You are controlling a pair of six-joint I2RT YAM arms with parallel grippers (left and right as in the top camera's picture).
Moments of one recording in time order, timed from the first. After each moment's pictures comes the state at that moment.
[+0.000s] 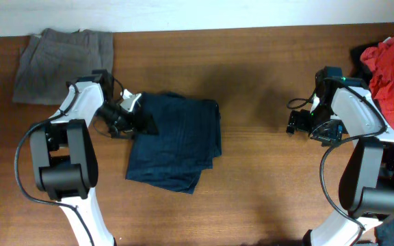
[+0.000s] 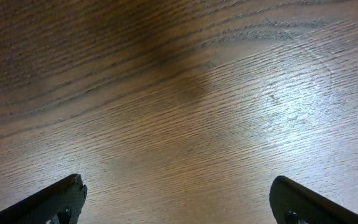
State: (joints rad) left arm 0.03 2.17 1.53 -1.13 0.57 0.27; right arm -0.15 1.89 1.35 -1.10 0.00 0.22
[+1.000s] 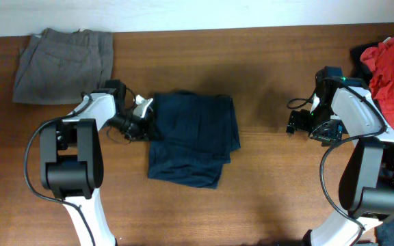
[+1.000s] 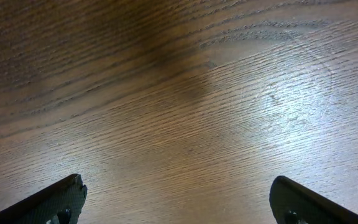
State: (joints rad) left arm -0.02 2.17 1.40 -0.89 0.69 0.22; right arm -0.15 1.89 1.35 -1.10 0.00 0.22
